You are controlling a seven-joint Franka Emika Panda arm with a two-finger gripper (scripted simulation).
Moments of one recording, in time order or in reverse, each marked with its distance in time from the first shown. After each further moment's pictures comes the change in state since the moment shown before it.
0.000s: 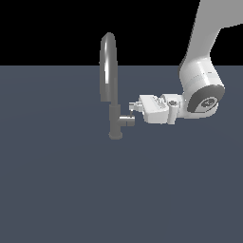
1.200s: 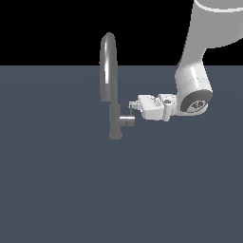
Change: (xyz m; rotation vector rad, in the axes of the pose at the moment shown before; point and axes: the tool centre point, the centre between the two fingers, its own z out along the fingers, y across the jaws) arm 0.012 -0.048 0.000 -0.006 -0.004 0.012
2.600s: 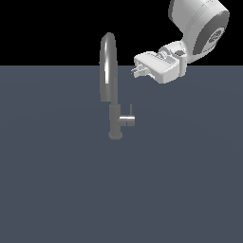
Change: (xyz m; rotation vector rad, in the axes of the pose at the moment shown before) arm -0.125 0.029 -0.009 -0.313 0.312 -0.304
